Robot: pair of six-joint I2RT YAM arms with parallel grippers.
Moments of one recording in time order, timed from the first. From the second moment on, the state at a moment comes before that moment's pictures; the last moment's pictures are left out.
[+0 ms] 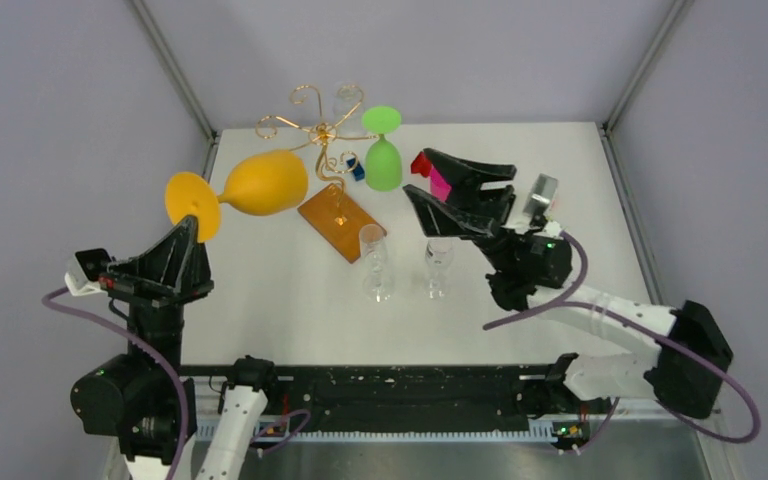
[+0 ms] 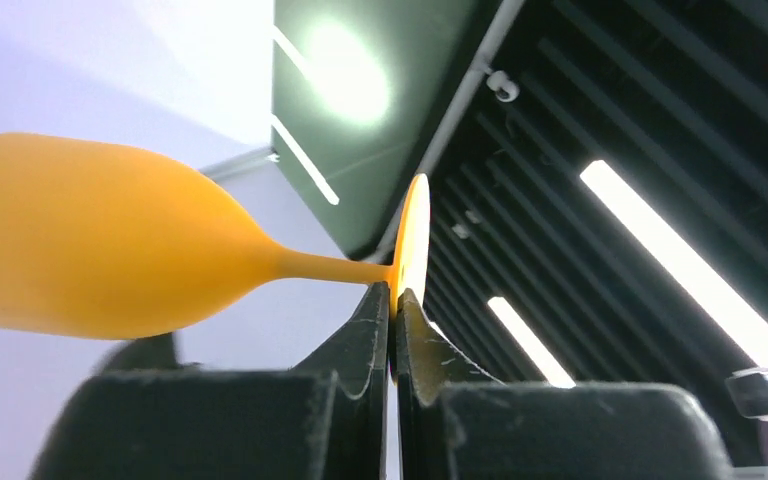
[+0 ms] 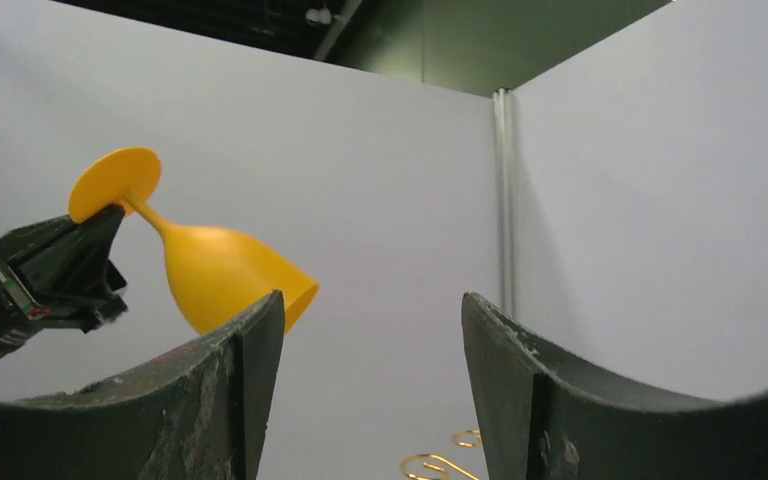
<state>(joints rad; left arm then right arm) -0.09 0.29 1.01 0.02 0.11 -1.87 0.91 1.27 0.82 1.46 -0.18 0.22</state>
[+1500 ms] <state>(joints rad) -0.09 0.73 0.94 -0.21 0.25 -1.28 0.91 0.59 0.97 0.00 0.58 0.10</state>
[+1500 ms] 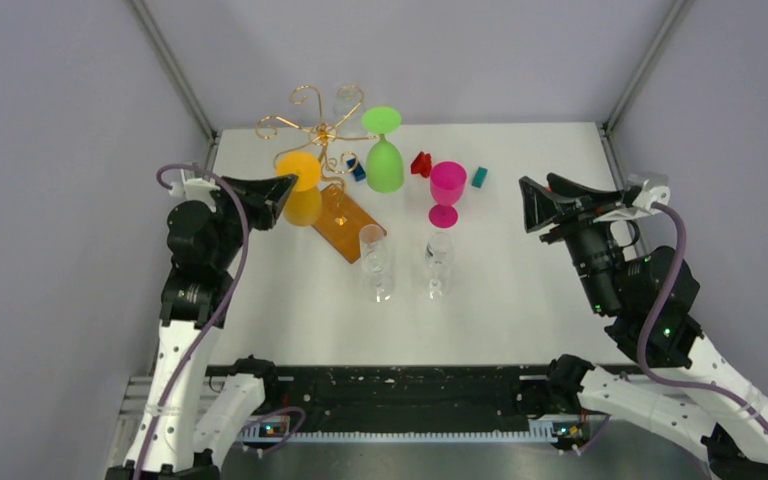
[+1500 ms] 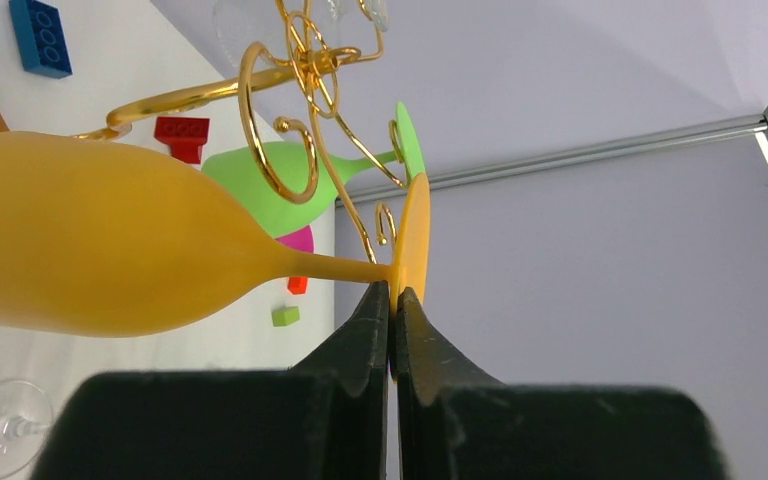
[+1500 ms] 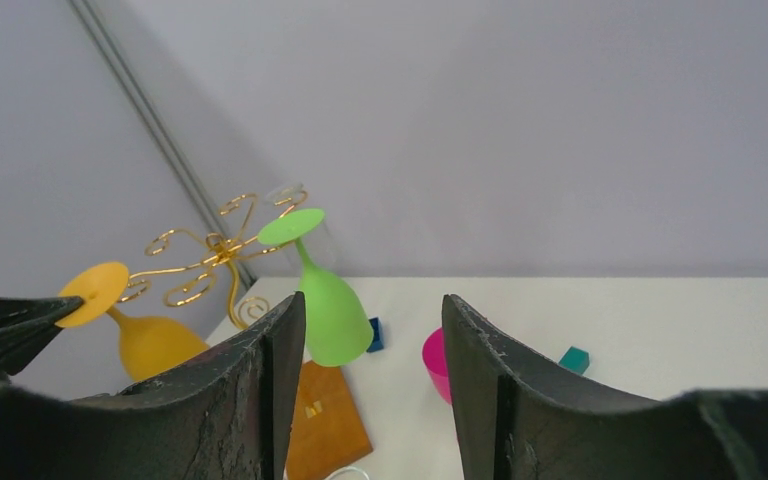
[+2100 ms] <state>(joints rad) -0.09 0.91 1.01 -0.11 0.25 -1.26 0.91 0.53 0.91 0.07 0.60 0.07</state>
